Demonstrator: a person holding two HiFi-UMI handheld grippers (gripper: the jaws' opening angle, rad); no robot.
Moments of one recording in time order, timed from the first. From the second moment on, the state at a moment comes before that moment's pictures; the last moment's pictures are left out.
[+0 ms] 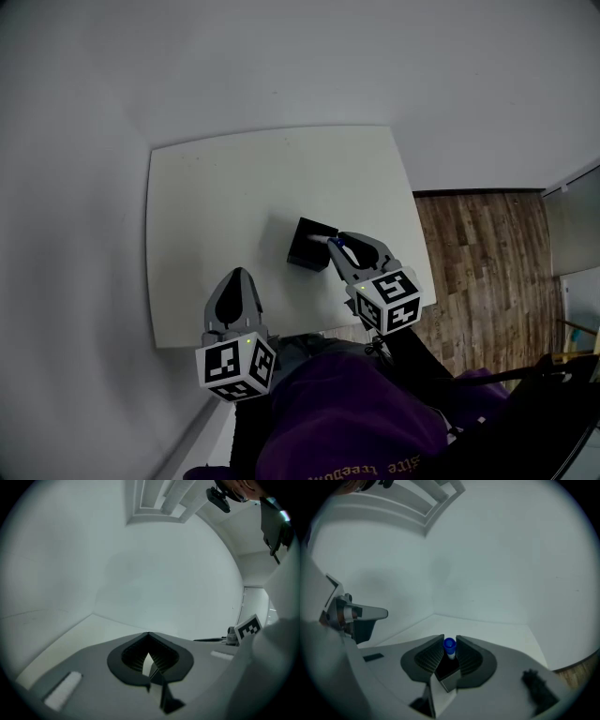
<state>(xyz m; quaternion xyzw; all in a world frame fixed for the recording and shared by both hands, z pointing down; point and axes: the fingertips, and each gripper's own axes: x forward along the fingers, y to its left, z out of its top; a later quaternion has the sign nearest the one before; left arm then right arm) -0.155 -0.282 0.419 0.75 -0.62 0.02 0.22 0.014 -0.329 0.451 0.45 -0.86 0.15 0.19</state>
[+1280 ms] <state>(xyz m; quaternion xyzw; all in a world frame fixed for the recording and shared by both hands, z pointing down) -0.136 -0.286 0.391 0.77 -0.61 0.02 0.19 0.073 -0.349 0.370 0.50 -0.85 0.14 0.05</state>
